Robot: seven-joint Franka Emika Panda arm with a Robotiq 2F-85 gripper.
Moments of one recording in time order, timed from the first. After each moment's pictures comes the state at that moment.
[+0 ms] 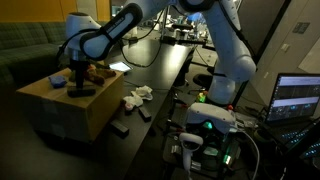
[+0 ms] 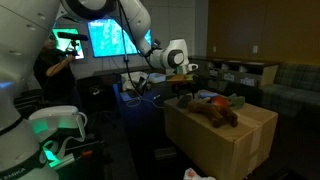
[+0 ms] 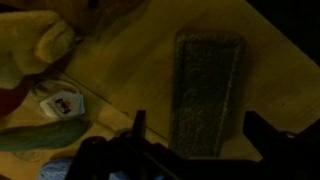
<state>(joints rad) 0.14 0.62 0.15 -1.69 -0.21 2.49 -0.36</state>
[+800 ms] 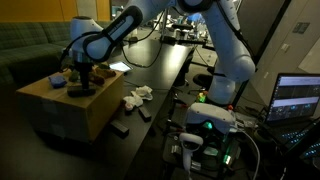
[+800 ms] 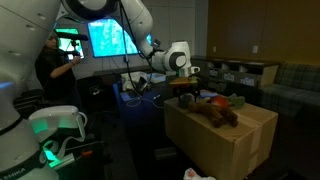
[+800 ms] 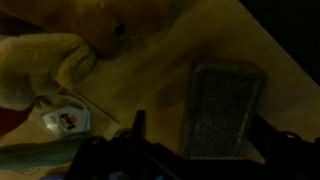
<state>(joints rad) 0.11 0.63 0.15 -1.71 -0.21 2.49 -0.45</state>
